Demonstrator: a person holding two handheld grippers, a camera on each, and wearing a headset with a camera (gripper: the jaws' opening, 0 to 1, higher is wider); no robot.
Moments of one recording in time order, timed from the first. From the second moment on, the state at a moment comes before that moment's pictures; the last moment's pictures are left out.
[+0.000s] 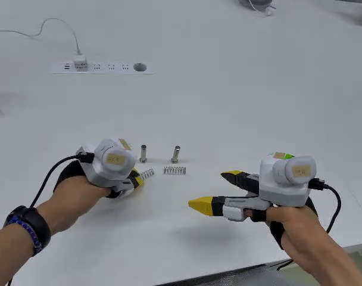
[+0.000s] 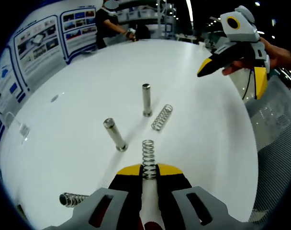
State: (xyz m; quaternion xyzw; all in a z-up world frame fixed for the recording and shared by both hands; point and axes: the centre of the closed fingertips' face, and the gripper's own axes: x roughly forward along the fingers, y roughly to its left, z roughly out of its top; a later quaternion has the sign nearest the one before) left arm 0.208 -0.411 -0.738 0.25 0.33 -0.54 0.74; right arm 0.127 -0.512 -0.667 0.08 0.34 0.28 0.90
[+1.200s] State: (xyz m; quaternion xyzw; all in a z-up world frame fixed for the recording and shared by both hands) left arm 0.163 -0.353 -0.714 0.17 0.36 -0.49 0.78; right arm 0.130 -0.464 -0.670 0.08 0.35 0.35 0.87
